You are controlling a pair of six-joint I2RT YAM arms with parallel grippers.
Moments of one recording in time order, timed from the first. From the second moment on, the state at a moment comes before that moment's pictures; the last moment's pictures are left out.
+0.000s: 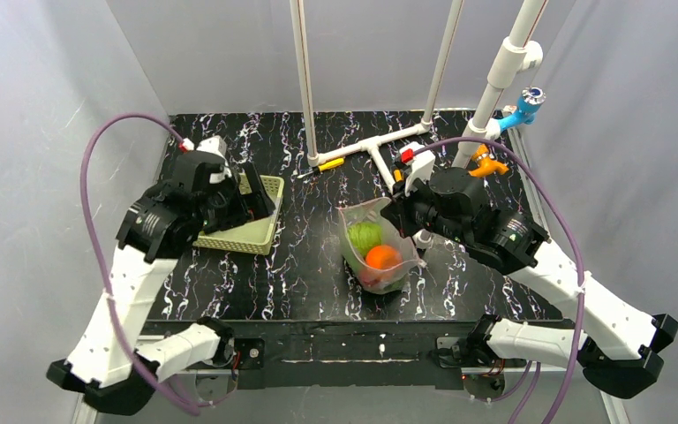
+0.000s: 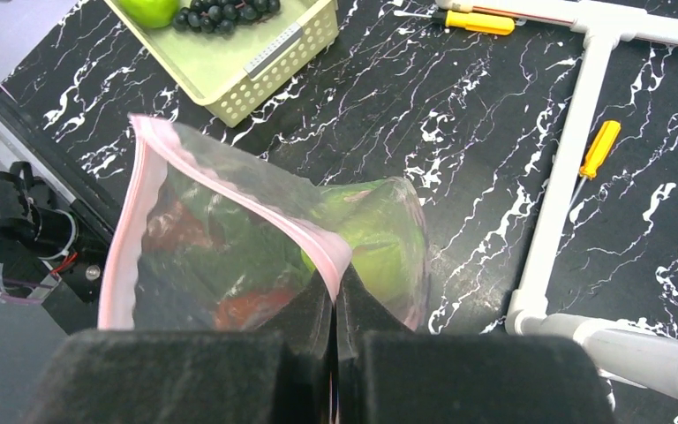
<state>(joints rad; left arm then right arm) -0.56 1.03 1.54 -1.26 -0.17 -0.63 0.92 1.02 1.26 -0.67 0.09 0.22</state>
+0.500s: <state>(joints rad) -0.03 1.34 1.28 -1.05 -0.37 -0.47 0.92 0.99 1.26 -0.69 0.15 0.19</state>
